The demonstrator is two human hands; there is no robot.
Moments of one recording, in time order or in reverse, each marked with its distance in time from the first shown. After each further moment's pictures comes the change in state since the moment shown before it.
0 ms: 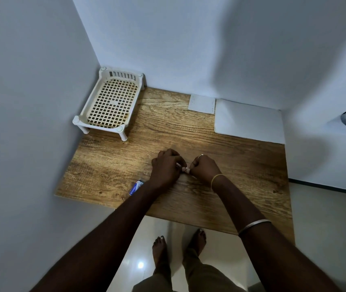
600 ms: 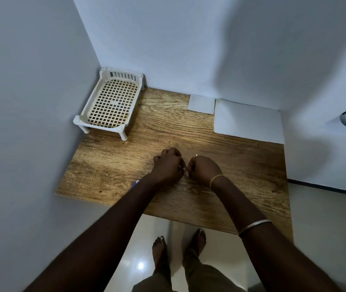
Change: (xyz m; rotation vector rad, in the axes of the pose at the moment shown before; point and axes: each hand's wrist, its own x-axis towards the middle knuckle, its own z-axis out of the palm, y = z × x) left_hand 0.007 0.008 -0.005 0.103 -0.178 0.028; right_hand -0.008 0.000 -0.003 -0.287 -0.022 -0.155
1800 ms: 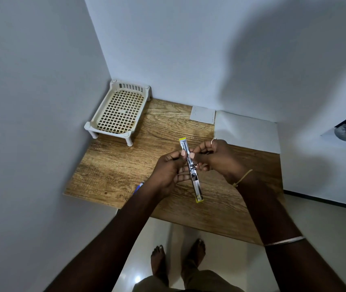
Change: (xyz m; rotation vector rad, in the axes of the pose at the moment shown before) left_hand -0.063 0.054 -0.059 -1.615 0.012 -0.213; right_hand -0.071 -0.027 -0.096 0.878 0.020 -0.176
